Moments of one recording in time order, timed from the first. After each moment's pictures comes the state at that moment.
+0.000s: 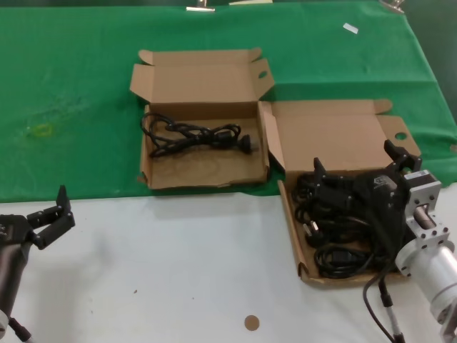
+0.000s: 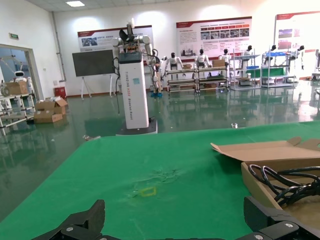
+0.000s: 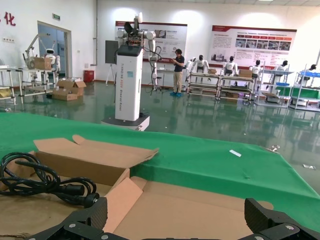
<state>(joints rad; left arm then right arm) 0.00 -0.30 1.60 -1.60 -1.80 0.00 0.00 0.05 0.29 -1.62 1.56 1.78 -0.03 -0.01</state>
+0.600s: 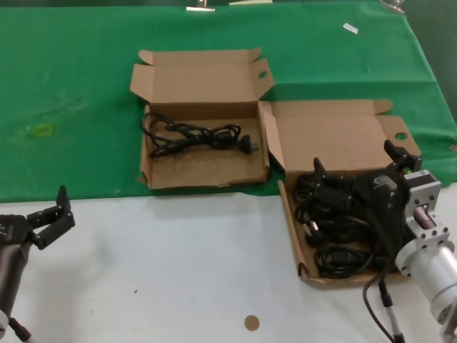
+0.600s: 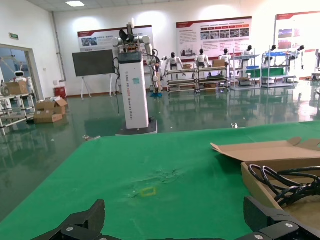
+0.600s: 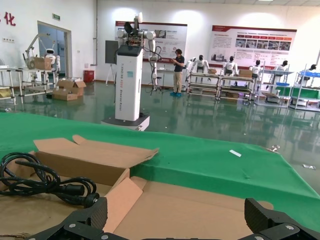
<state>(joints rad) 0.00 -0.30 1.60 -1.60 -1.80 0.00 0.00 0.05 0.29 -1.62 1.56 1.78 -0.03 -0.01</state>
